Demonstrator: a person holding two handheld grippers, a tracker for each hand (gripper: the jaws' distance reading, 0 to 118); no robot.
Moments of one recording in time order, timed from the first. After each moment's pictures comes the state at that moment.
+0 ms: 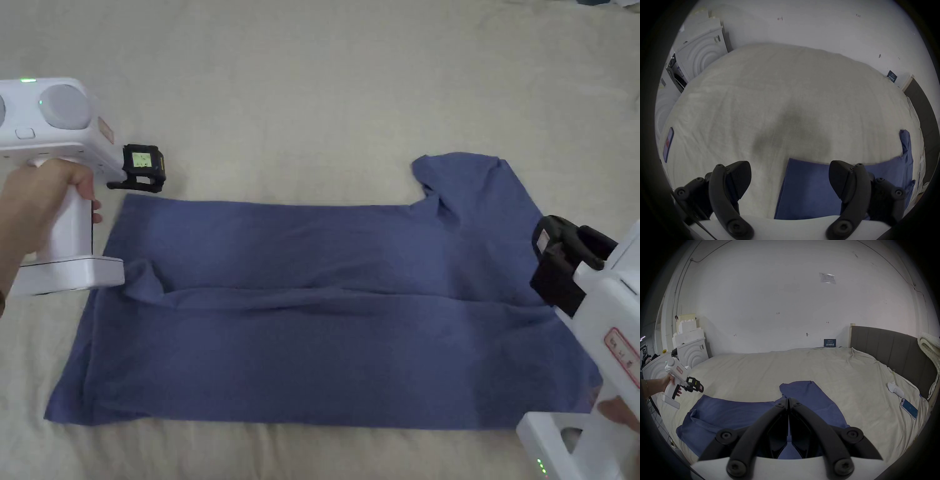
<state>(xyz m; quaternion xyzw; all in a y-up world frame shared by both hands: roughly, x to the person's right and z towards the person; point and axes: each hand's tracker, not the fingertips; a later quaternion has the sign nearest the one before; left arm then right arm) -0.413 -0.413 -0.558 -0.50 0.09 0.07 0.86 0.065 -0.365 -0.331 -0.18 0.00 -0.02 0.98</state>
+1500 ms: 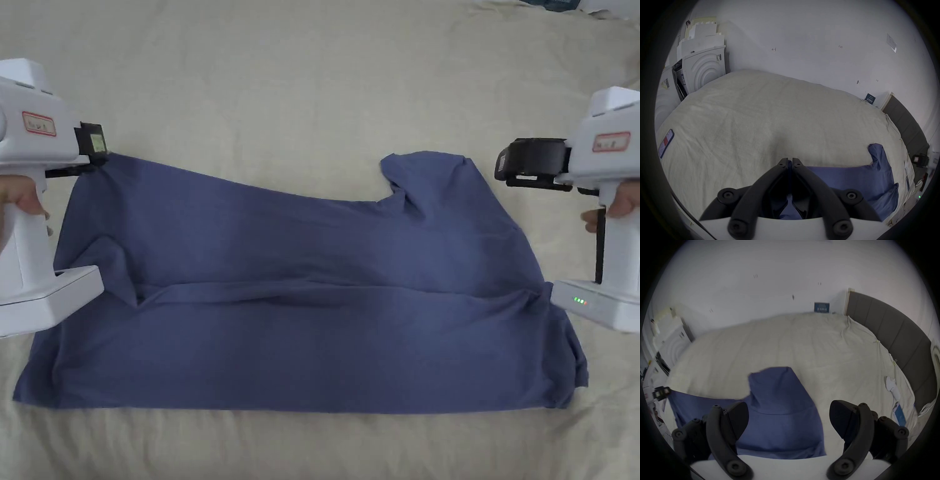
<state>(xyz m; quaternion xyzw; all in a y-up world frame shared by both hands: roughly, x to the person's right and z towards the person) -0.376 -0.337 -0.455 -0.36 0.04 0.11 0.93 0.146 -0.323 -0.495 -0.43 -0.04 -0.02 0.90</state>
